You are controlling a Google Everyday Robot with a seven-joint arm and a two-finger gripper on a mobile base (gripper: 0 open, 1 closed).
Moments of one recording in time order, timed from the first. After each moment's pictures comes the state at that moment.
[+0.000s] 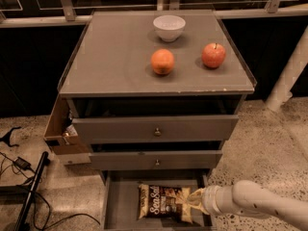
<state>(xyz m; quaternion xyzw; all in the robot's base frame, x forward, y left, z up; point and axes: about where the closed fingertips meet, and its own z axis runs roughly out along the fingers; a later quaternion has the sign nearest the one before) 0.438 -0.167 0.401 -0.57 0.75 0.14 0.30</state>
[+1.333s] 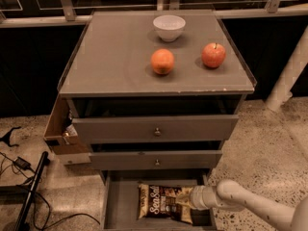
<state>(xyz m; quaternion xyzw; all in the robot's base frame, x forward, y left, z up) 0.499 -0.144 0.250 -0.57 0.73 0.21 0.32</state>
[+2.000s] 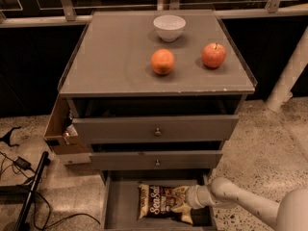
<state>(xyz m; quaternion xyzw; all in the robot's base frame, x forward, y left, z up) 0.509 -0.127 0.227 -0.58 0.72 0.23 0.32</state>
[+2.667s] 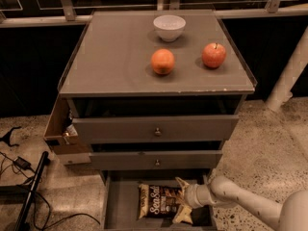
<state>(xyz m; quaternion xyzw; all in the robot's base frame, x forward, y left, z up) 0.507 -0.116 0.238 -0.59 0.70 0.24 0.33</state>
